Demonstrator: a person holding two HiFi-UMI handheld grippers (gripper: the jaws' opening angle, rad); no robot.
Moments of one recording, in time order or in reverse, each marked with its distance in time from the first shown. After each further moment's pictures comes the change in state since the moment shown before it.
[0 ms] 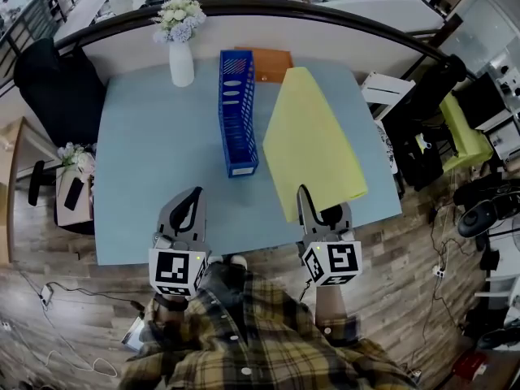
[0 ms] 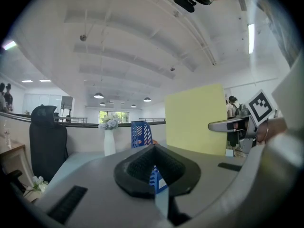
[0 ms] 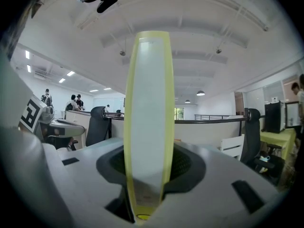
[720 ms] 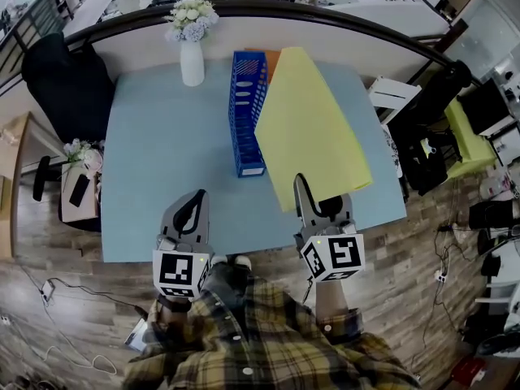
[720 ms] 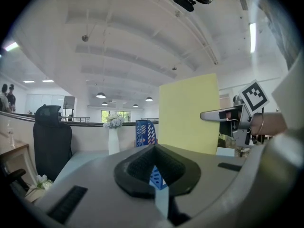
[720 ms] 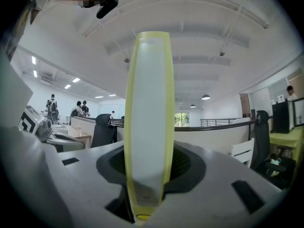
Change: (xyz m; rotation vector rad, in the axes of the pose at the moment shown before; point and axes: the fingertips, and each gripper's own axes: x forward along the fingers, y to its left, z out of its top) left arm -0.016 0.016 -0.006 -0.006 0.004 0.023; right arm 0.022 0.035 0.037 0.005 -0.082 0.062
